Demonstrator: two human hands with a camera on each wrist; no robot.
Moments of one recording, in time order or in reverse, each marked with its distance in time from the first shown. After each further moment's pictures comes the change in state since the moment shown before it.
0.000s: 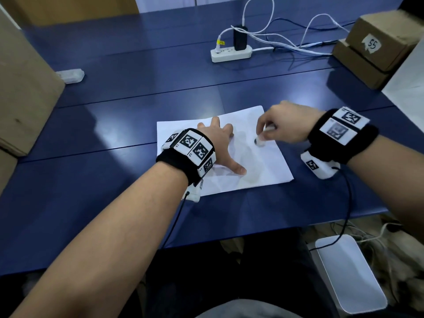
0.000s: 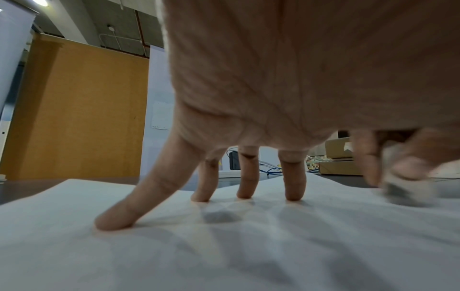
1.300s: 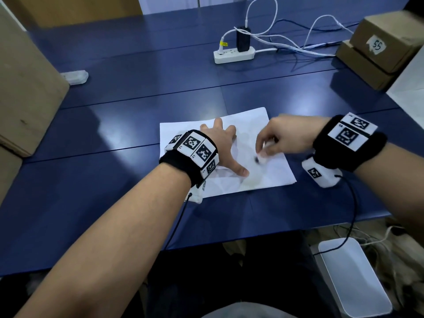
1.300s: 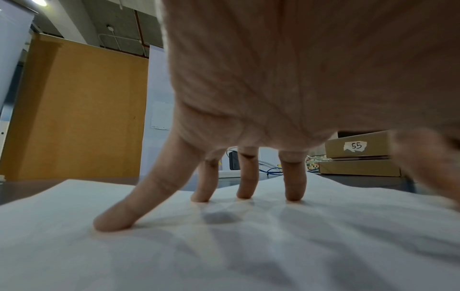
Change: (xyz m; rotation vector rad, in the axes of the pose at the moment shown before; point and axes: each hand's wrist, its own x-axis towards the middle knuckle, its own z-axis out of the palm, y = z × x) left_hand 0.001 0.000 -0.001 0.012 -0.006 0.001; right_hand -0.007 -0.008 0.004 0.065 -0.144 -0.080
